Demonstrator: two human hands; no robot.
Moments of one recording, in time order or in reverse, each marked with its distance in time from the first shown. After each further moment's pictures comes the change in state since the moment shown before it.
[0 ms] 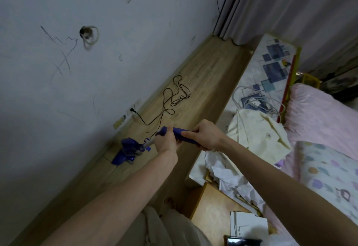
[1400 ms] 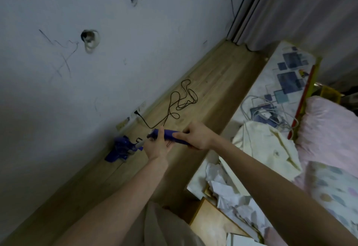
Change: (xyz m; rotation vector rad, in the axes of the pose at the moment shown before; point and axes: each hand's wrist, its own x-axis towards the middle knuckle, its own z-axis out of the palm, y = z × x) left_hand 0.020 0.009 0.028 -0.242 0.031 0.088; right_hand 0.065 0.006 -0.028 -0.081 -0.161 -0.147
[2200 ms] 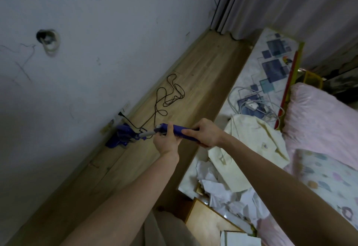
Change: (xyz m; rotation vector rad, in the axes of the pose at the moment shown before) left_hand 0.017 -0.050 0.074 0.080 -0.034 -0.020; right_hand 0.012 0.076 -0.043 0.120 0.079 0.101
